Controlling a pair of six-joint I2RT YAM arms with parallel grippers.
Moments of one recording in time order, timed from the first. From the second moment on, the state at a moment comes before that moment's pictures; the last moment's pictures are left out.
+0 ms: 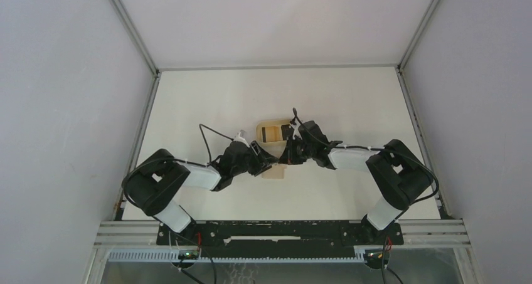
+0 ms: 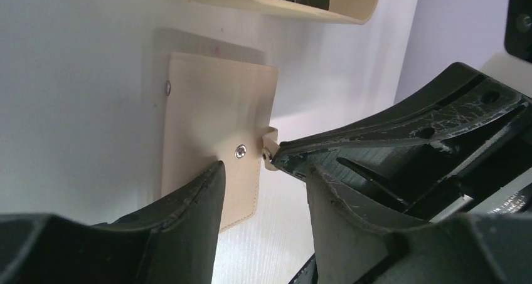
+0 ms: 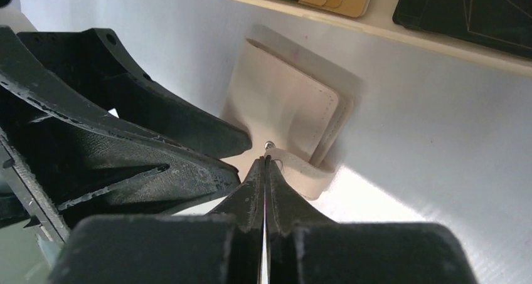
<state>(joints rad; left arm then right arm) -0.72 1.58 0.46 0.57 0.11 -1.20 0.65 1.62 0.73 0.13 -0.34 0.61</state>
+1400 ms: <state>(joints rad) -0.71 1.67 0.37 0.76 0.11 -1.32 0.66 1.69 0.81 0.07 -0.30 0.60</state>
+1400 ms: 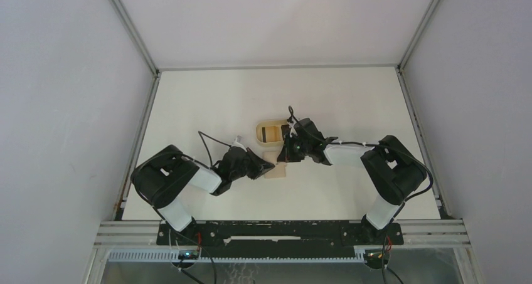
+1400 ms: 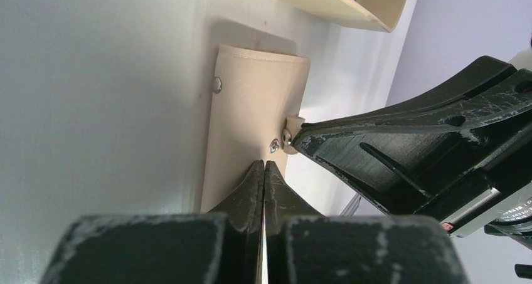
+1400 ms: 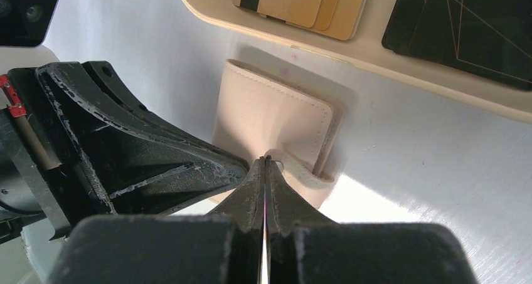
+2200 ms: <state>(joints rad) -0.71 1.67 0.38 0.75 0.11 -1.32 0.67 1.73 0.84 0.08 -0.31 0.60</state>
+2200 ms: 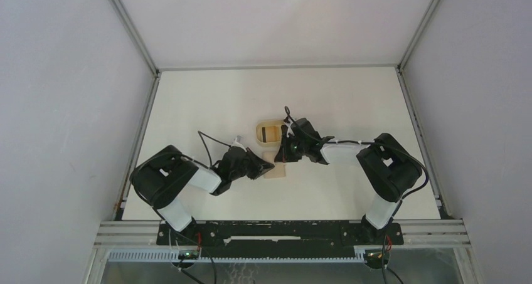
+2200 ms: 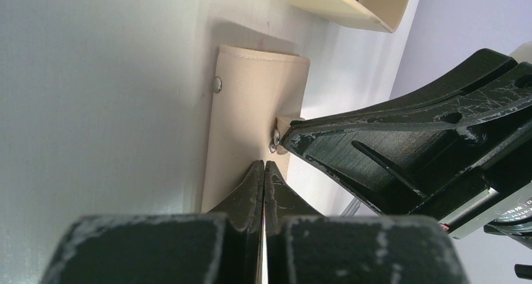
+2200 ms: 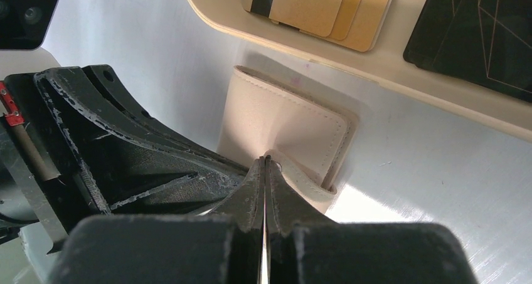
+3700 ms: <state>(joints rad) -0.70 1.61 0.38 0.66 0.07 -1.28 0.69 1.71 0.76 0.17 -0.29 0.60</state>
